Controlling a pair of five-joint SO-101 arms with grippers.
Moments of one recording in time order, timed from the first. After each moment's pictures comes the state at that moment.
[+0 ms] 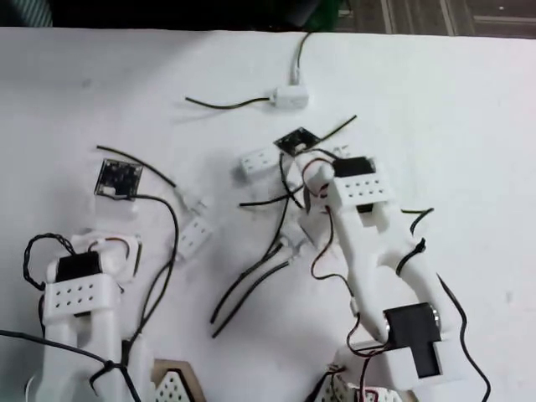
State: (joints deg) left arm -18.3 -48.6 70.9 51.6 -21.3; right arm -13.5 -4.8 26.5 75.7 25.7
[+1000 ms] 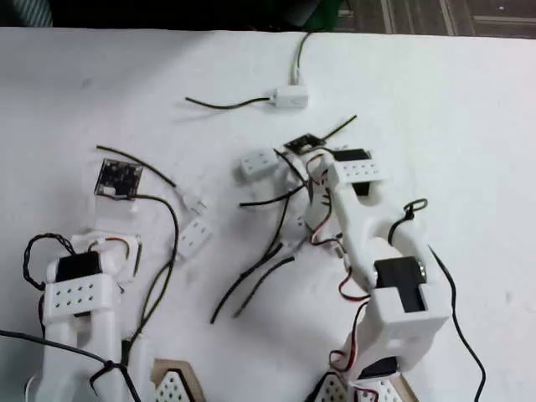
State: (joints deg) left arm -18.3 -48.6 70.9 51.6 -21.3; right arm -9.5 12.6 18.5 72.4 26.2
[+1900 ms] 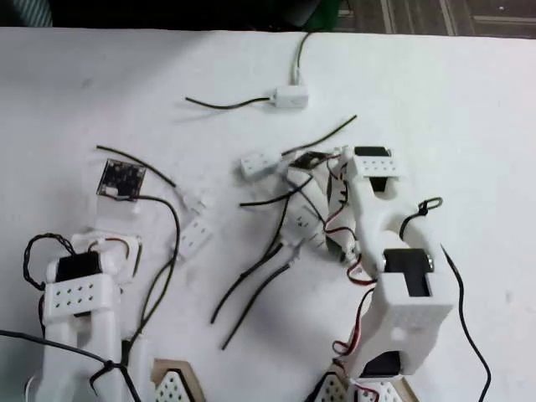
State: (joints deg) left arm -18.3 -48.6 70.9 51.6 -23.4; right arm -4.2 18.5 15.5 80.8 46.4
